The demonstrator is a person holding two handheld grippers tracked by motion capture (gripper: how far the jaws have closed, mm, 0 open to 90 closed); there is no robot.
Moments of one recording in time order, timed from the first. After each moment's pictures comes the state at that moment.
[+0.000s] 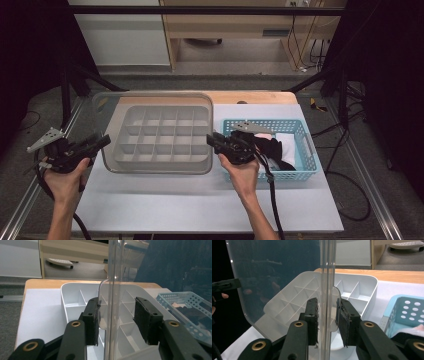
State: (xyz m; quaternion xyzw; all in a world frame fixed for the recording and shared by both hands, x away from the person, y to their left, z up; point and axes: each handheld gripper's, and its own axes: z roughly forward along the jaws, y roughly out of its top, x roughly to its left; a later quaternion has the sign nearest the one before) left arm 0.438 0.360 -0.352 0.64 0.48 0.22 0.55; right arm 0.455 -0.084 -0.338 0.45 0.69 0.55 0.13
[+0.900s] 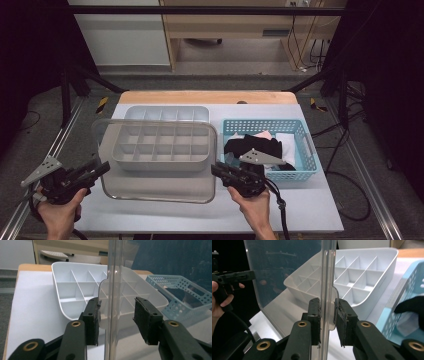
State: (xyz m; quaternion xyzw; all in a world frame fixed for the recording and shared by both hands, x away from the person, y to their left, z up) left arm 0.381 0.357 -0.378 0.66 0.48 0.20 0.54; right arm 0.397 -0.103 -0.364 0.43 0.71 0.55 0.08
